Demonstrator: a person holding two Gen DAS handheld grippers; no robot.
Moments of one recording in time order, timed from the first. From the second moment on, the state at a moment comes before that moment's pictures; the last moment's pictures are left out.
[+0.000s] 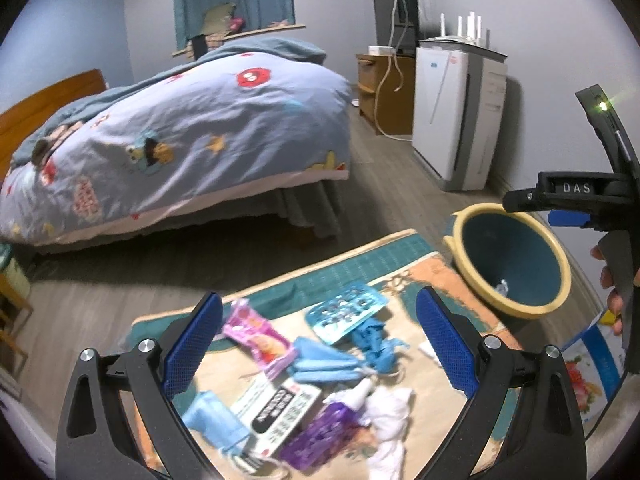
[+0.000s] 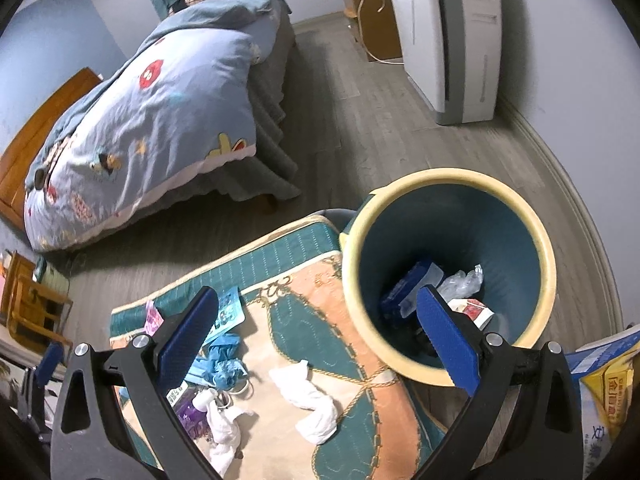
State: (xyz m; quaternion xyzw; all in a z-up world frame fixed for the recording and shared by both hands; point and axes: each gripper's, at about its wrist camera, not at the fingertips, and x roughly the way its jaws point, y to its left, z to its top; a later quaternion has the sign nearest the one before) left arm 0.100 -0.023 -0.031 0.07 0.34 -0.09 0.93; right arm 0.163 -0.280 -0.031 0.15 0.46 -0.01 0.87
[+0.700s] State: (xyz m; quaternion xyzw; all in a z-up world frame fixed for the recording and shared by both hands) left arm 0.104 0.049 -0.060 0.06 0.39 -0.02 0.92; right arm 0.158 -0.227 -0.102 0.13 0.56 0.02 0.82
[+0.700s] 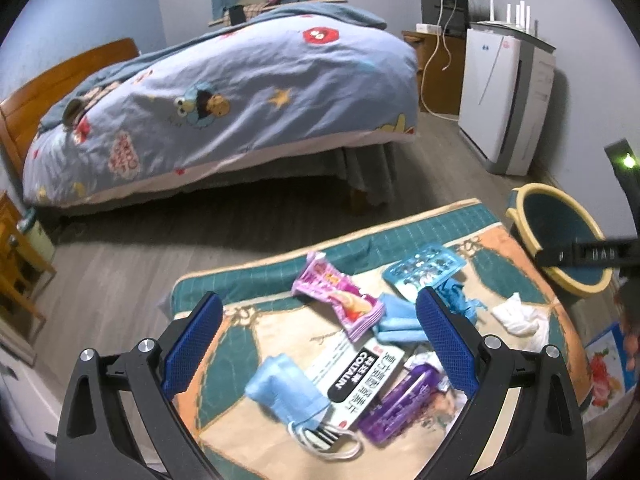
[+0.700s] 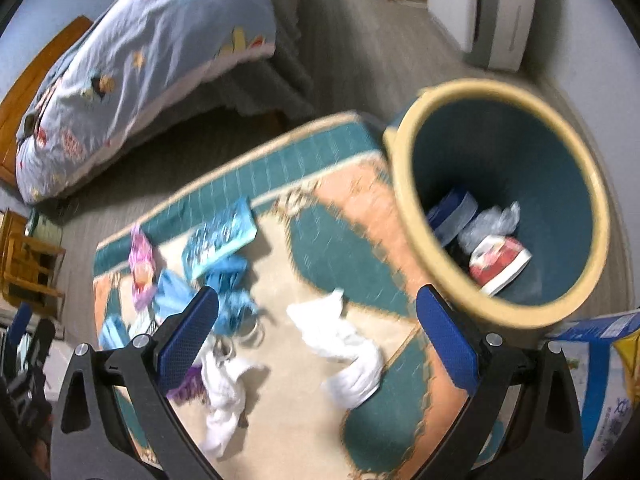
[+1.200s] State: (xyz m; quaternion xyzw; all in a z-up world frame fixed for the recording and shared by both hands) left arm 0.121 0.058 -0.071 0.04 0.41 0.00 0.91; right arm 0.156 -0.212 -0.152 0.03 0.63 0.05 0.77
